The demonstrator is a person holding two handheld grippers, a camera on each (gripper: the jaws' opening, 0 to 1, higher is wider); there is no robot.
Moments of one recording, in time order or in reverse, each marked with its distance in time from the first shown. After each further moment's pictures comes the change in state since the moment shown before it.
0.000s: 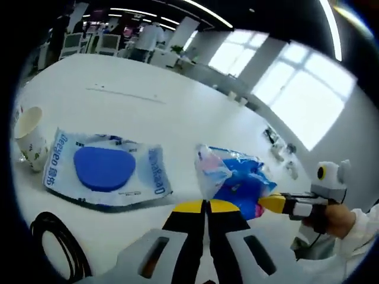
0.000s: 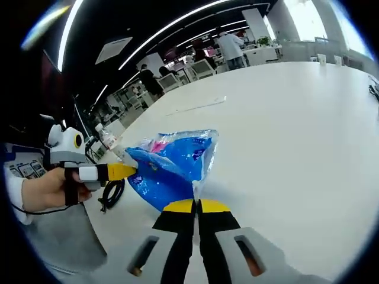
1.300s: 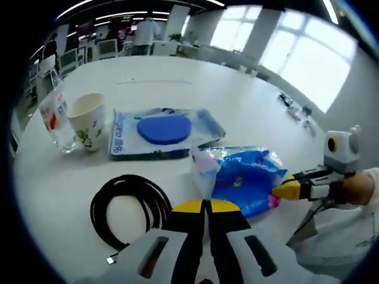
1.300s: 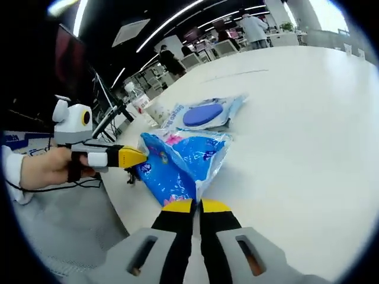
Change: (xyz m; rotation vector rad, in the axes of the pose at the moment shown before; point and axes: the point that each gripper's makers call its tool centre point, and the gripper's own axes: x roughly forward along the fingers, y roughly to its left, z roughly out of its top) left arm -0.103 0.066 -0.052 0.249 0.155 0.153; right arm 0.019 0.109 -0.092 -0.016 0.114 0.130
